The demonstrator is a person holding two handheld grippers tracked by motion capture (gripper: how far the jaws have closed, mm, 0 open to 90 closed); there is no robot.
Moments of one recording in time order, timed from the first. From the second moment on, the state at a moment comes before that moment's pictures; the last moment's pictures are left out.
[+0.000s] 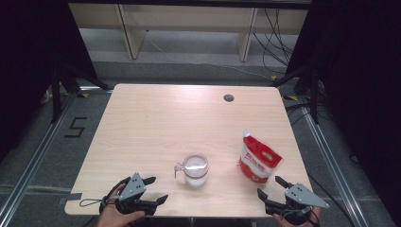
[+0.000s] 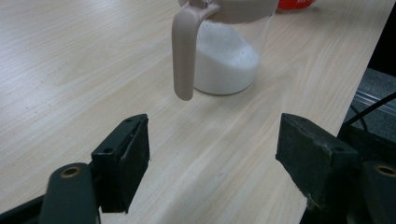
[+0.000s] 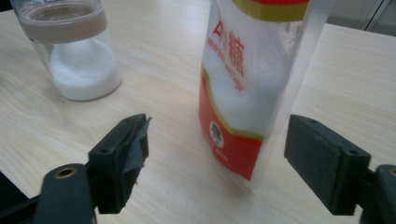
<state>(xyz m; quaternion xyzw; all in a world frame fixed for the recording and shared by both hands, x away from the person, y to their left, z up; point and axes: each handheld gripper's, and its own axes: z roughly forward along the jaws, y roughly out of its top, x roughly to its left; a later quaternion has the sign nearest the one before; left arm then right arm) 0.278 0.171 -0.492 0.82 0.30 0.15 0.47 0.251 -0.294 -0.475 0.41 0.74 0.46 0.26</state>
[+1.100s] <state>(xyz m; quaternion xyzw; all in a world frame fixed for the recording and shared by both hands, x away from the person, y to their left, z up) 0.278 0.169 -0.498 0.82 0.31 0.14 0.46 0.248 -0.290 -0.479 0.42 0.76 0.44 0.24</state>
